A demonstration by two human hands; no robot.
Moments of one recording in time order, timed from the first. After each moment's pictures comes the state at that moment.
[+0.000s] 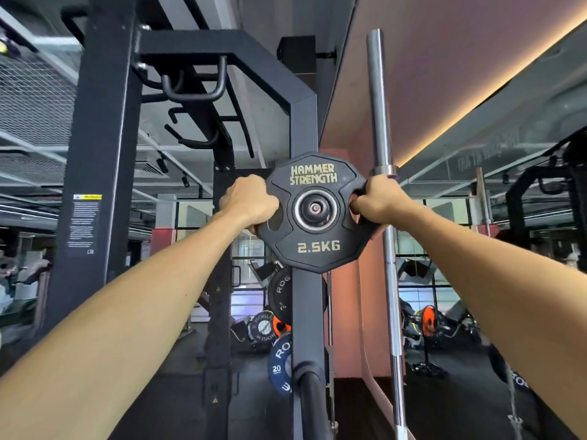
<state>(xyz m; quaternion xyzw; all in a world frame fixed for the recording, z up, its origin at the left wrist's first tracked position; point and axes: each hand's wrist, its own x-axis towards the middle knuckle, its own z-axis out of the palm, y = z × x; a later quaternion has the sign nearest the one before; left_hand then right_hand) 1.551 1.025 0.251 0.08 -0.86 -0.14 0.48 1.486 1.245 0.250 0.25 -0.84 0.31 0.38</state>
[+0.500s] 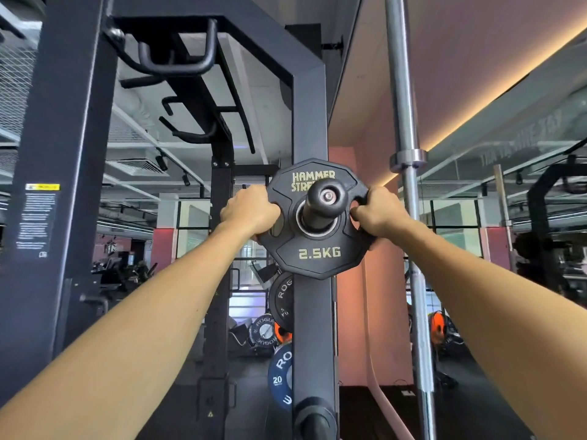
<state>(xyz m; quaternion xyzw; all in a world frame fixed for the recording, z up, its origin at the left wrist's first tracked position) 1.432 0.985 0.246 0.10 -0.87 -0.15 0.47 1.349 1.197 0.244 0.23 -0.82 0.37 0.37</state>
